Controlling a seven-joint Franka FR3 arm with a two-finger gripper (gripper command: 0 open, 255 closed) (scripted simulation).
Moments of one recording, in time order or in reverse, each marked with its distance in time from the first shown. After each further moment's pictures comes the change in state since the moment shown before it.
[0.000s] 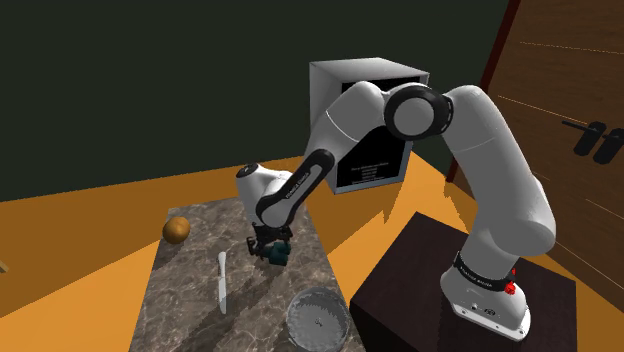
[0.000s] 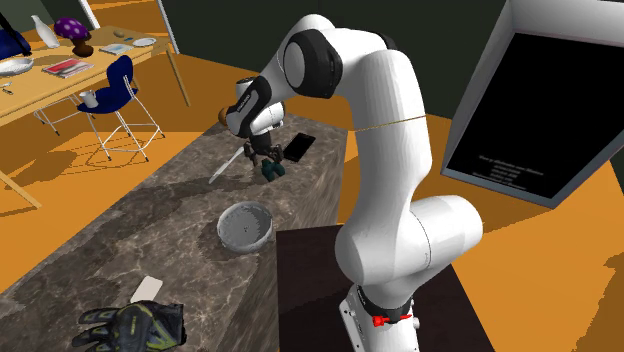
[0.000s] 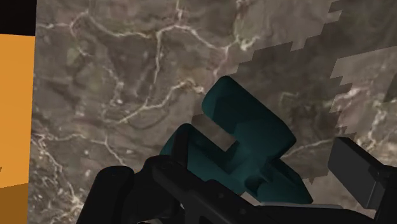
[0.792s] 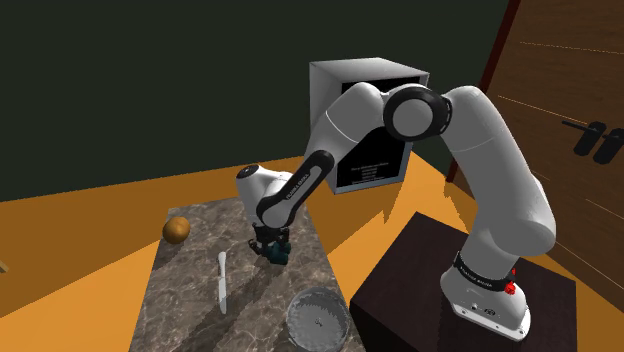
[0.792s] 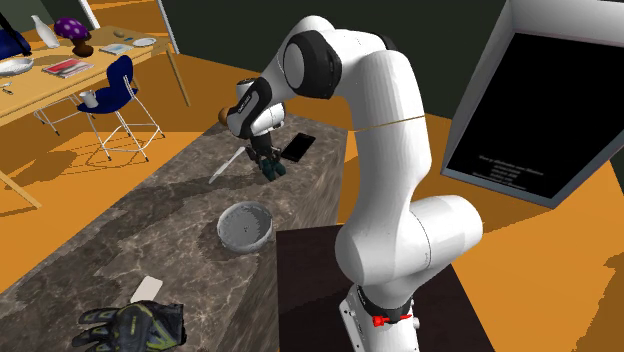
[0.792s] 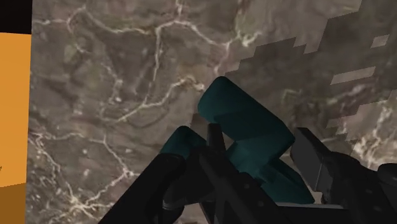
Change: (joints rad) arm 0.002 0.007 -0.005 0.002 -0.005 0.009 0.004
